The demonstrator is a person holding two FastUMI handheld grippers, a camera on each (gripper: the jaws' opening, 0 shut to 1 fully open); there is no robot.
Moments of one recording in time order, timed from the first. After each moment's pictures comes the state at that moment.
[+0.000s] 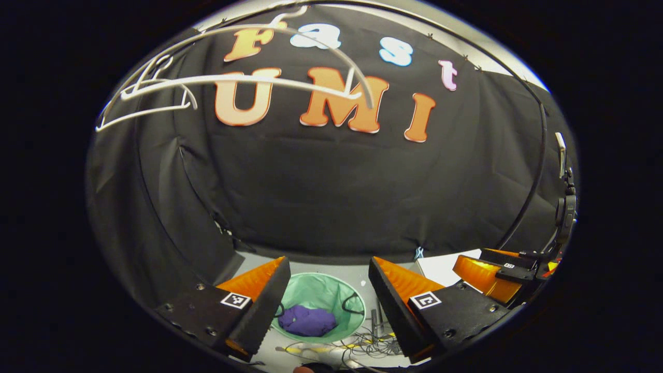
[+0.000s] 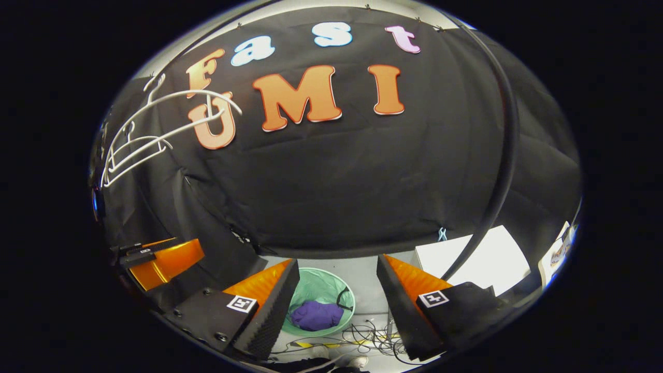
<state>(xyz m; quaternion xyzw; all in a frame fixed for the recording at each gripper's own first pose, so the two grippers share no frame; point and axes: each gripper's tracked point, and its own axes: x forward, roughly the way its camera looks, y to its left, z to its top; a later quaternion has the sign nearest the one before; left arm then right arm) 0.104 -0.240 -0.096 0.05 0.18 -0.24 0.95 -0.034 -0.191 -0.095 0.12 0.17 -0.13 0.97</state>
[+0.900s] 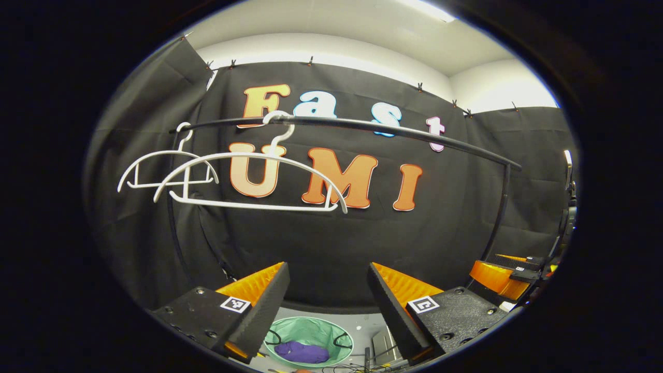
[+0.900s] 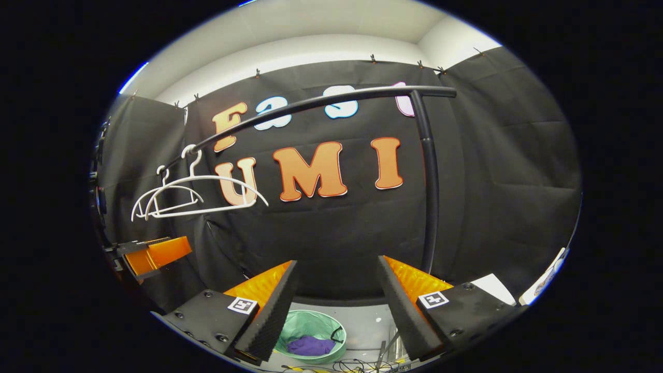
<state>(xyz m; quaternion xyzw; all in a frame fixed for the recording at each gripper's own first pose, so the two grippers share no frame) 0.038 -0.231 0.045 0.01 0.03 -0.23 0.97 -0.117 -0.217 0.054 0.08 0.01 -0.10 0.99</state>
